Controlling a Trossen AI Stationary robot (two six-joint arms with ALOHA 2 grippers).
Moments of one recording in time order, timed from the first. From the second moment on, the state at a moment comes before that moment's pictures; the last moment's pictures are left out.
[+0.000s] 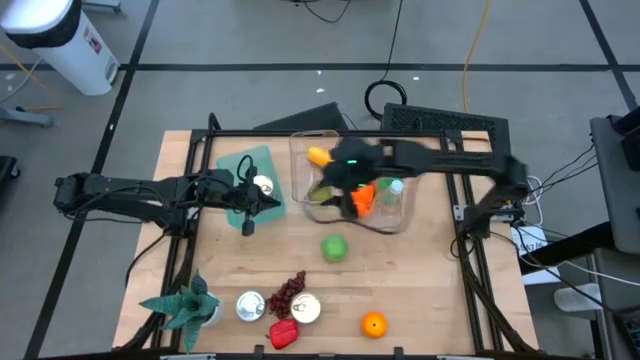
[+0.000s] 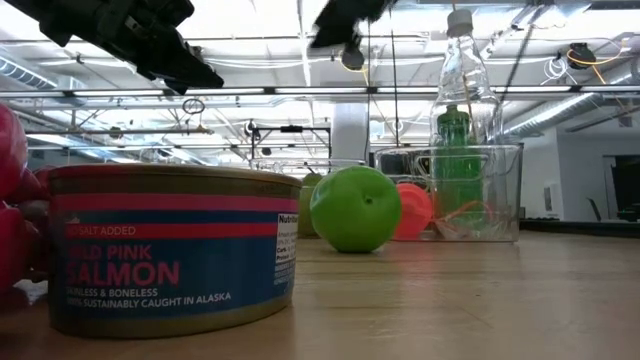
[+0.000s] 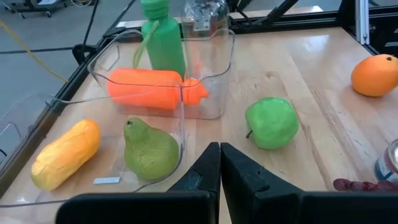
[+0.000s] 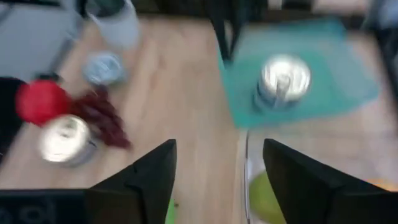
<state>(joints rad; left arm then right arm) 0.07 0.89 0.56 -0.08 0.04 0.10 -0.12 1.65 1.61 -0.66 -0.24 -0.16</state>
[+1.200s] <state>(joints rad) 0.07 0.89 0.56 0.01 0.06 0.01 0.17 0.16 0.17 -0.02 -0.21 0.15</state>
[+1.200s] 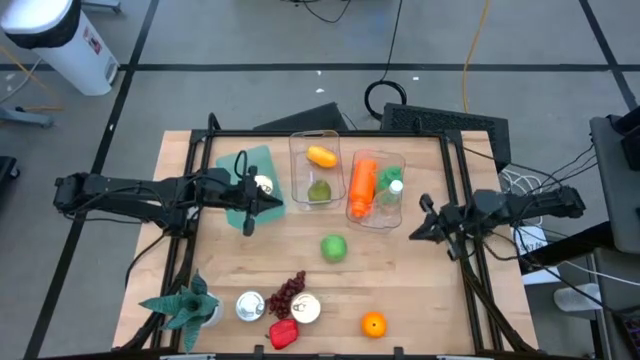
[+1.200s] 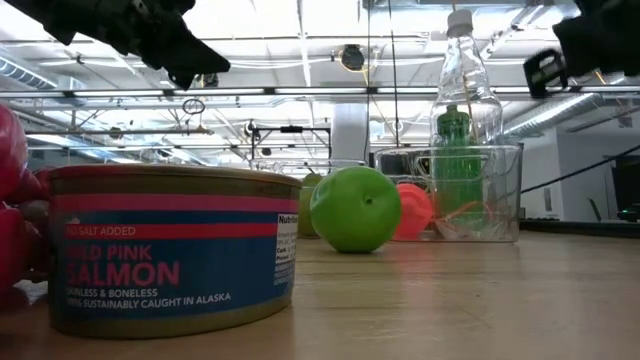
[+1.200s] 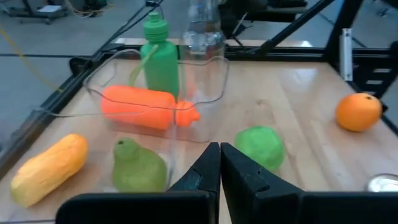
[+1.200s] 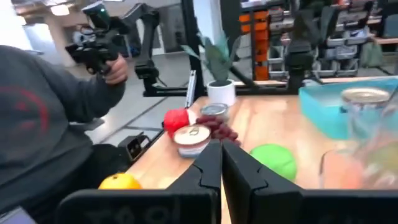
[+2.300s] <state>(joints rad) -0.55 1.65 1.17 -0.62 -0.12 -0.67 0.17 0.12 0.02 0.09 -0.32 0.14</state>
